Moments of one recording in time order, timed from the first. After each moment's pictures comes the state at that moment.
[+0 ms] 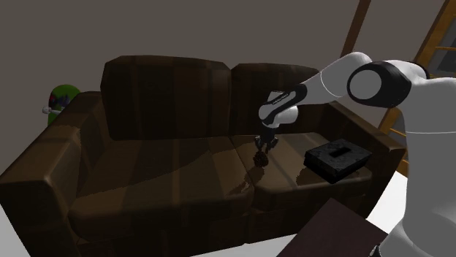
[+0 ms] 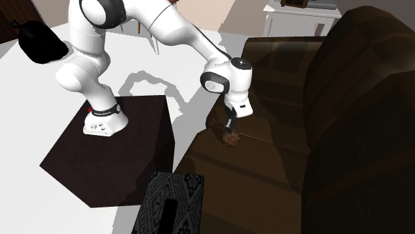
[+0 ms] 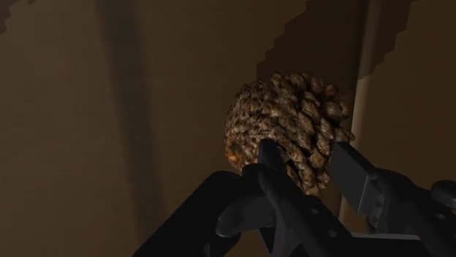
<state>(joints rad) -0.19 0.50 -0.08 -1.87 0.14 2.35 0.16</state>
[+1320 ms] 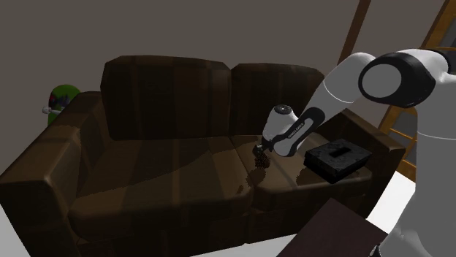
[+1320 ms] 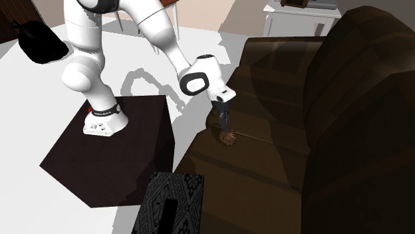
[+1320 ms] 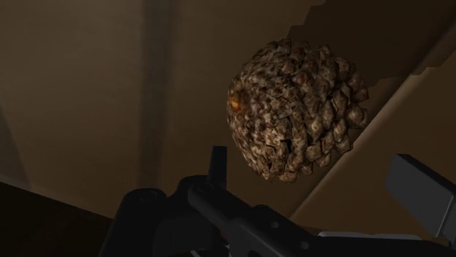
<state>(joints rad) 0.09 0.38 -0.32 -2.26 -0.39 2.96 0.39</state>
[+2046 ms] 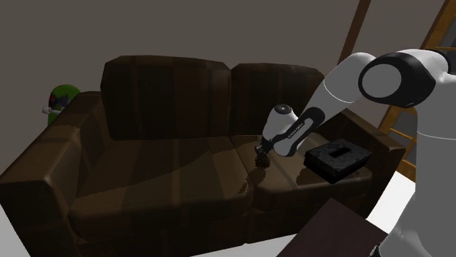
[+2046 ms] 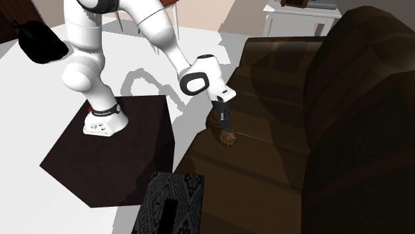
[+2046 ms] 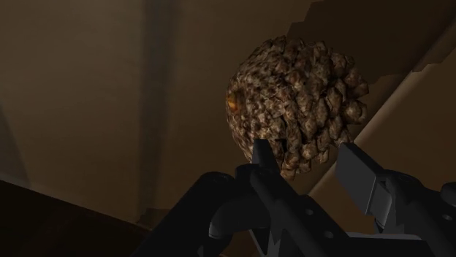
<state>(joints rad) 0.09 0.38 -0.32 -2.26 -0.39 2.96 0.39</state>
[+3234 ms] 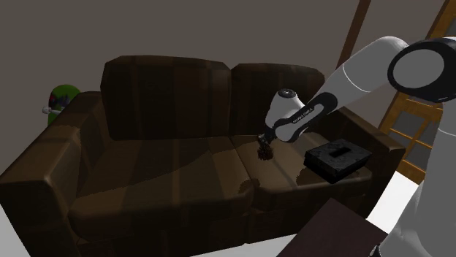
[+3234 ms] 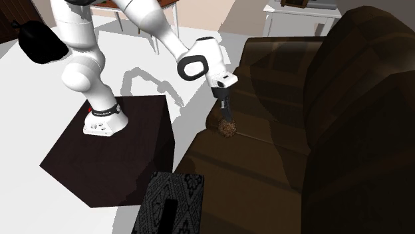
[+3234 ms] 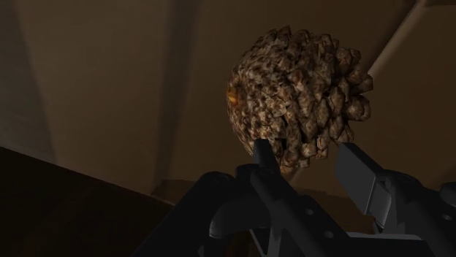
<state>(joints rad) 0.09 0.23 -0.30 -2.26 -0.37 2.81 0.33</state>
